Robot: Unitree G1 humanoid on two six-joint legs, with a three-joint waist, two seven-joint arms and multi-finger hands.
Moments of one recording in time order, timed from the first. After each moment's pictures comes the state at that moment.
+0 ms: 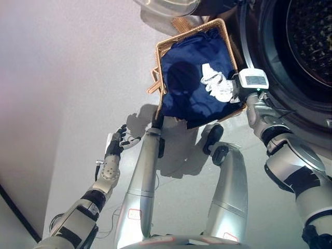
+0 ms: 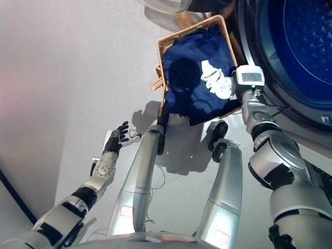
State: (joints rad) left arm -0.39 0.33 -0.46 1.00 -0.29 -0.33 0.35; right arm -1.06 -0.56 0.86 1.37 -0.37 -0.07 -0.46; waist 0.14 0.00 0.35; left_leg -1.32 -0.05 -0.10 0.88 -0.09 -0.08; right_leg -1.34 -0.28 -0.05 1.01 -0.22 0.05
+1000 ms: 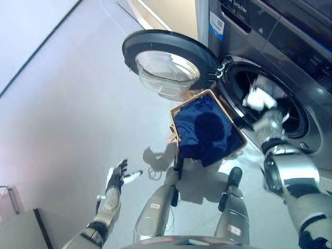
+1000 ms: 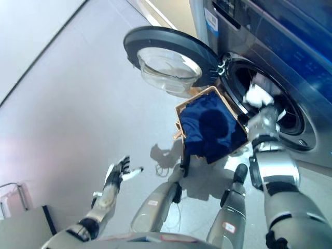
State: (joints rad) left arm -0.11 0.25 -0.41 1.10 -0.27 -0.33 0.30; right arm -1.07 -0.52 0.06 1.34 0.91 -0.22 -0.34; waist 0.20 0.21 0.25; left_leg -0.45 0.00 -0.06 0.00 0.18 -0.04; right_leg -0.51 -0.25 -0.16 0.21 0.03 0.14
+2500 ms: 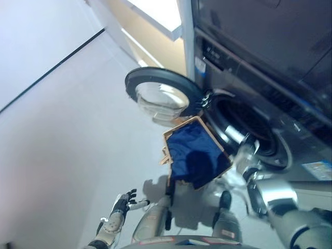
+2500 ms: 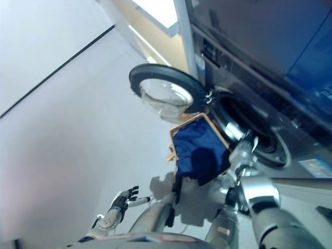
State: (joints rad) left arm -0.05 0.20 -0.46 1.20 -0.25 -0.24 0.14; right arm -0.61 -0.28 0.05 1.42 0.71 -0.16 -0.26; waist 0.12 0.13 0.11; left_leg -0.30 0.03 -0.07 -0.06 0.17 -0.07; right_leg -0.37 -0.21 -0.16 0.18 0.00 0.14
